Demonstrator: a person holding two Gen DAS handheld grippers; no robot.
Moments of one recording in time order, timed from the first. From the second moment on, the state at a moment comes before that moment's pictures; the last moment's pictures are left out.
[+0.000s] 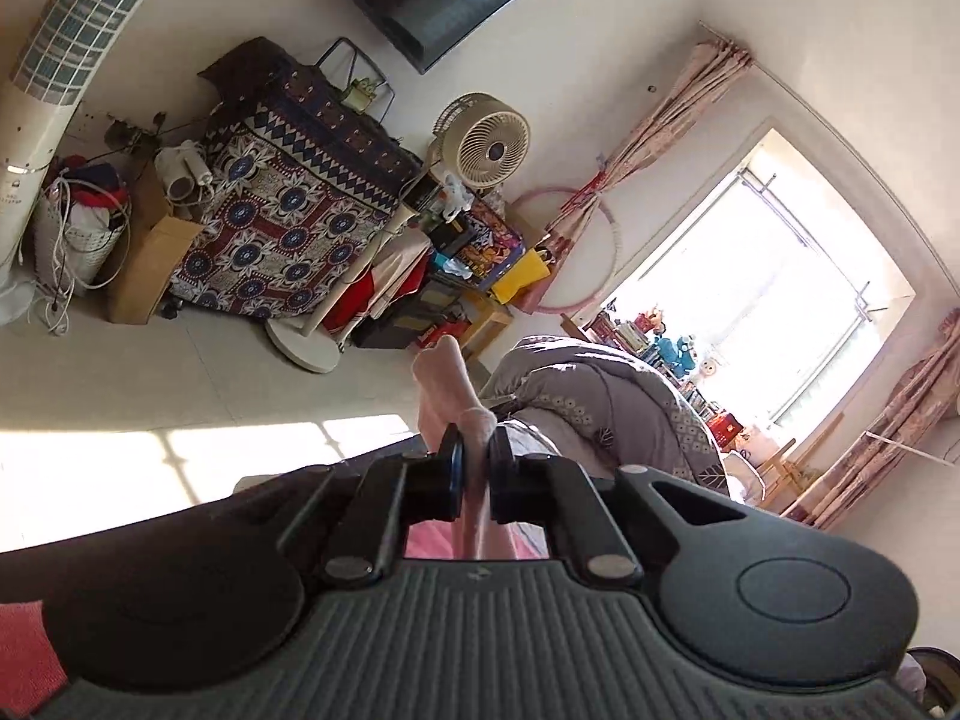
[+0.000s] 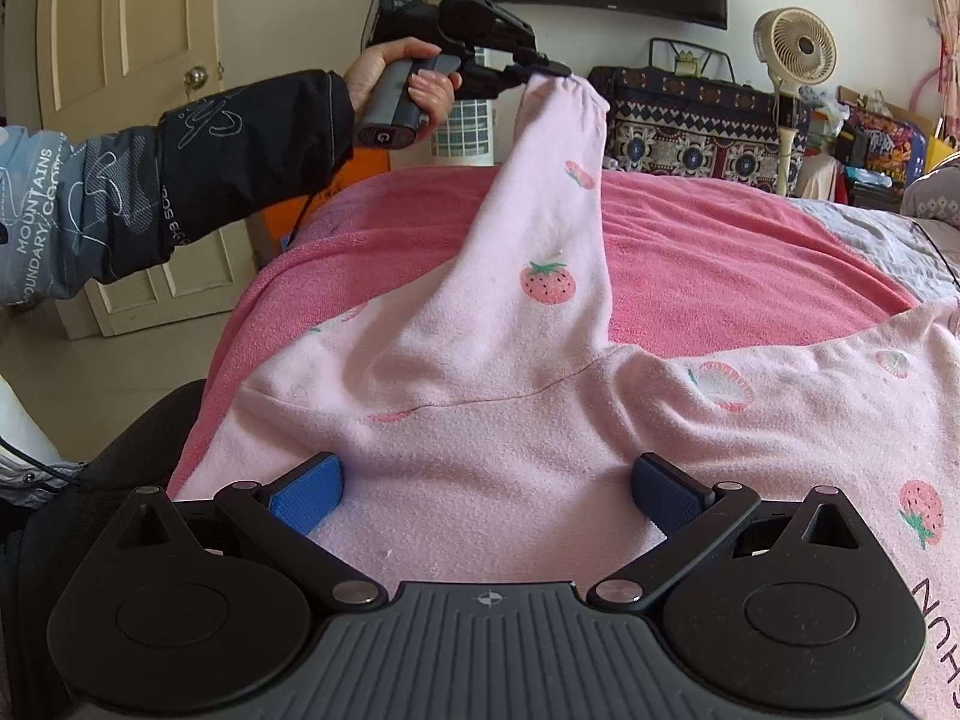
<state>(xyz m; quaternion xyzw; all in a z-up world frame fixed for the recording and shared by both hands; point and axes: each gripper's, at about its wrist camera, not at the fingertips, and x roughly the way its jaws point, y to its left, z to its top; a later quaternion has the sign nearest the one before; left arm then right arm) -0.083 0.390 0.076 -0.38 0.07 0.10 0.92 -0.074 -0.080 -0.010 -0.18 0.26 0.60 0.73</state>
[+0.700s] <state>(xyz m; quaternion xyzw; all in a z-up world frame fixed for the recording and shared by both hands) -0.130 0.011 0.126 -0.09 0.14 -0.24 0.96 -0.175 -0.265 0.028 -0.14 0.19 0.44 0.87</state>
